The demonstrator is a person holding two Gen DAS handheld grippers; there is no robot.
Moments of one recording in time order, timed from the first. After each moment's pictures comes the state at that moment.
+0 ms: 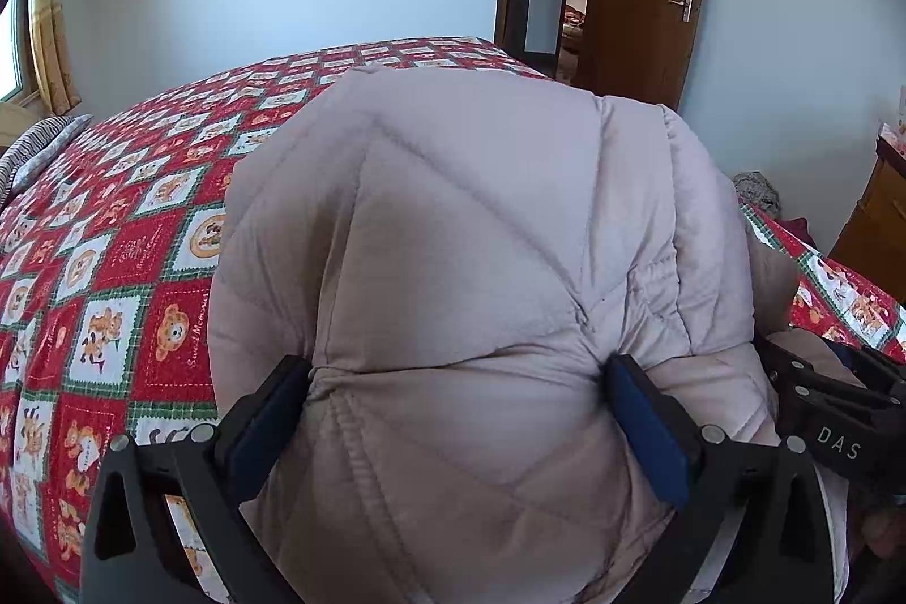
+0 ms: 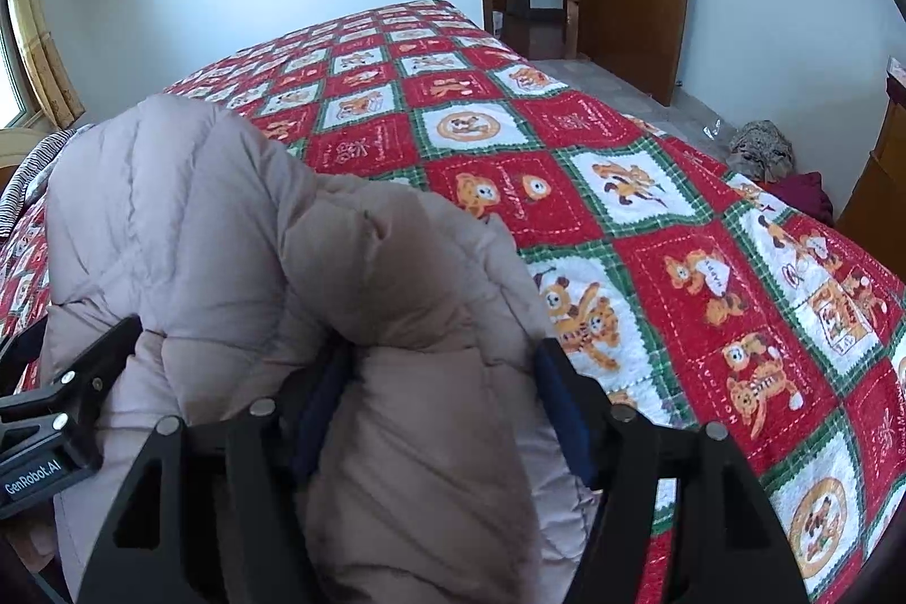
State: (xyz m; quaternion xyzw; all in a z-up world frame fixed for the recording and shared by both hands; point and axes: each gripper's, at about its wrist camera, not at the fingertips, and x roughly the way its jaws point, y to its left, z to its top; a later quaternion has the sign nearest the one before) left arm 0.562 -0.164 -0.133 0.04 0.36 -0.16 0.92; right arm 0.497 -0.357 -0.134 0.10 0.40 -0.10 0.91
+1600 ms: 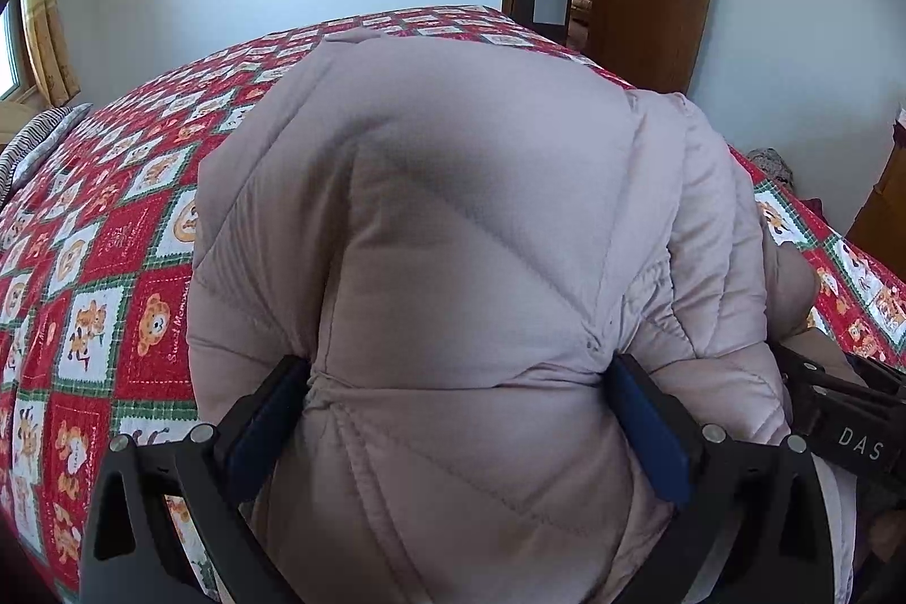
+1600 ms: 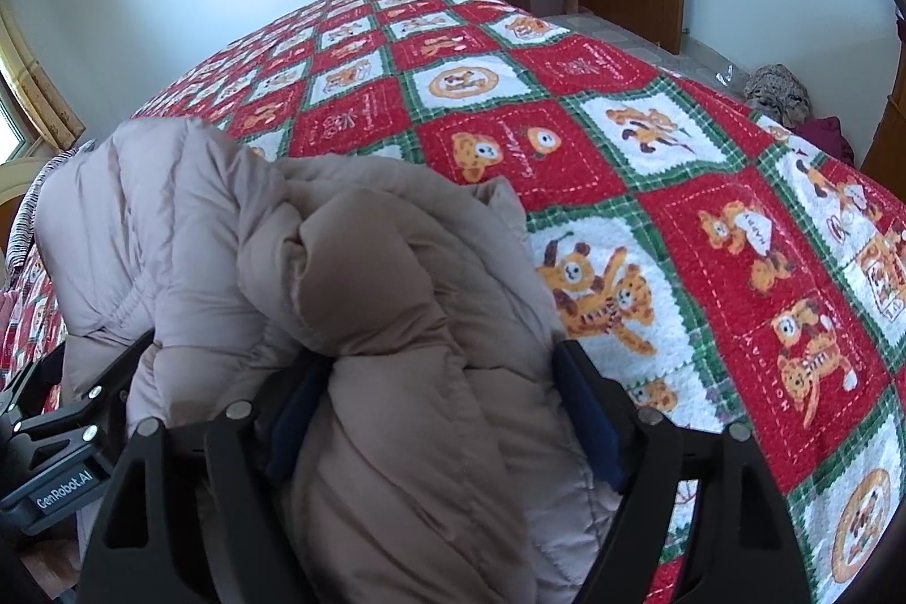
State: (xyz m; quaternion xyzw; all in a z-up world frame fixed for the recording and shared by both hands) left arm 0.577 -0.178 -0.148 0.05 0.40 -0.15 0.90; right arm 0.511 -0.370 -0.154 0.16 0.43 -0.08 0.88
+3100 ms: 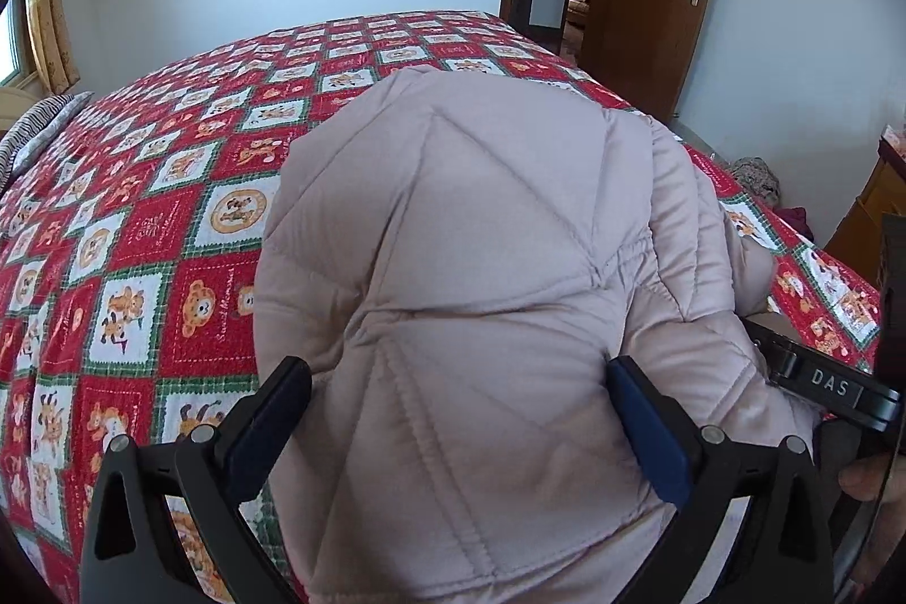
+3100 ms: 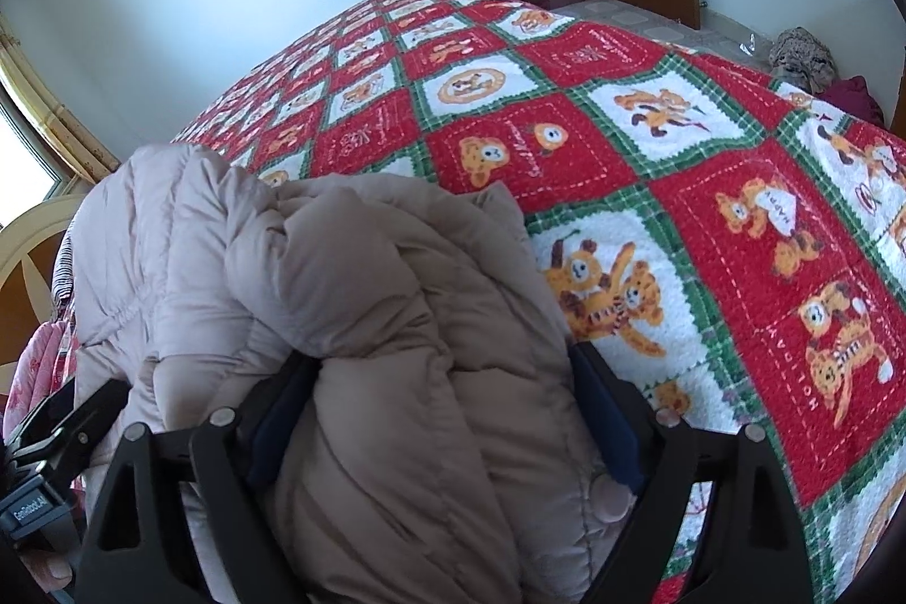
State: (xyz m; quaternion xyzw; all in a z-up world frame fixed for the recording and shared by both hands) left arm 0.553 -0.140 -0.117 0.03 0.40 -0.17 0.90; right arm 0.504 -0.389 -0.155 0.23 0.41 -0.03 0.88
